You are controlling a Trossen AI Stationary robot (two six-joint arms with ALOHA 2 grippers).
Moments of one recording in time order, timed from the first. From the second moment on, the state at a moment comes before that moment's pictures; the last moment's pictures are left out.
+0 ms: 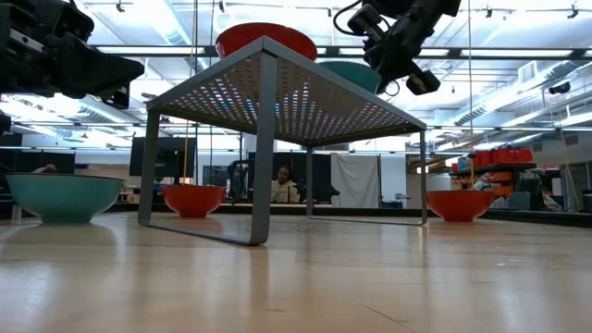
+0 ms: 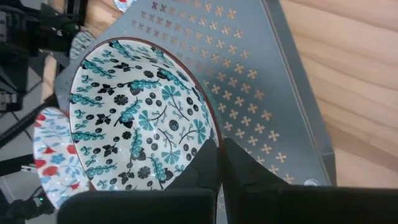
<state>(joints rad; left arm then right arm) 0.00 0.01 0.01 0.05 0.05 0.03 -0.39 1.46 1.35 -0.88 -0.28 0.86</state>
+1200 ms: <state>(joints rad) 0.00 0.01 0.01 0.05 0.05 0.03 -0.37 1.49 1.35 -0.85 -0.27 0.83</state>
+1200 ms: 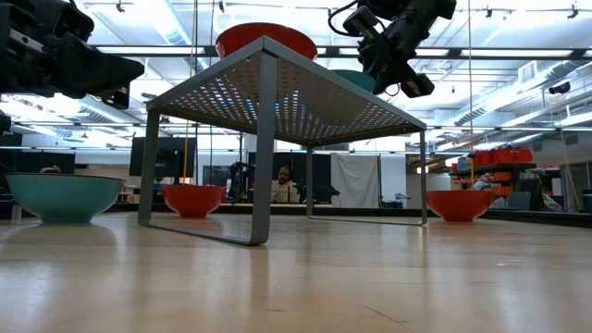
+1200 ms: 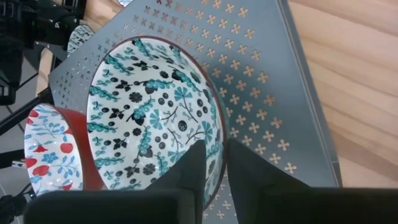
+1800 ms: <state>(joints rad) 0.00 0.01 0.01 0.05 0.05 0.03 -0.36 1.49 1.35 -0.85 -0.21 0.79</state>
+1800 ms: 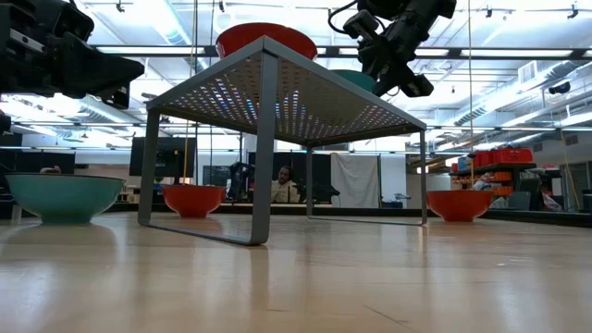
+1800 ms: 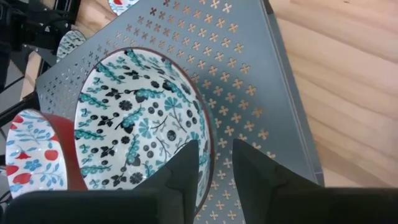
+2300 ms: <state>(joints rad) 0.00 0.01 0.01 0.05 0.05 0.03 -0.36 1.49 1.35 -0.85 -0.21 0.79</state>
